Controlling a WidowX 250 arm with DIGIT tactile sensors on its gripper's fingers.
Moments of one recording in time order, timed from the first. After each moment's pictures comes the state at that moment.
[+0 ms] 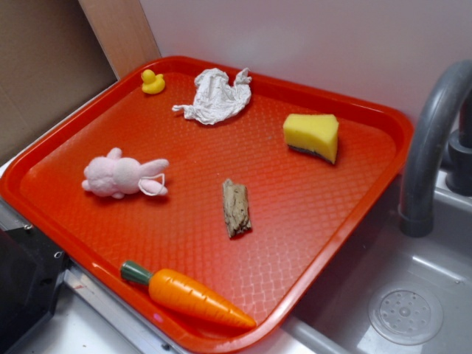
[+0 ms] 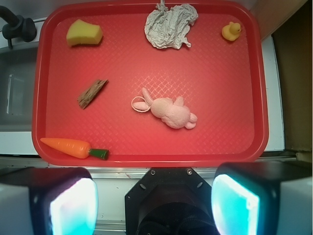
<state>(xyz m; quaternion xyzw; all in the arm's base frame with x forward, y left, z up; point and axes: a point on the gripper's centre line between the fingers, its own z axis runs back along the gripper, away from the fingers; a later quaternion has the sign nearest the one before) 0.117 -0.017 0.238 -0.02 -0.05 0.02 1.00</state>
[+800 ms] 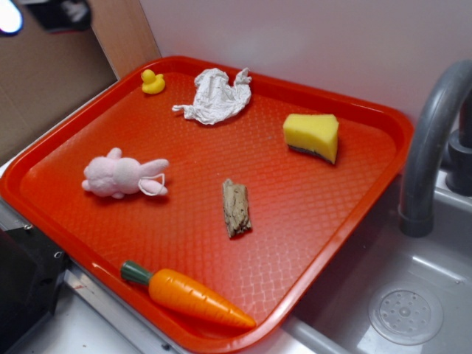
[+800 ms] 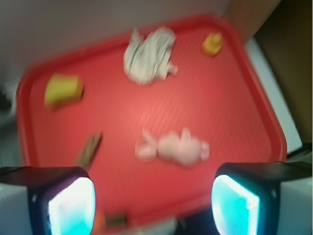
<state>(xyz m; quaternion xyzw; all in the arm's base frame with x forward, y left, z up) 0.183 -0.030 0.209 0.01 -0.13 0.21 0.97</state>
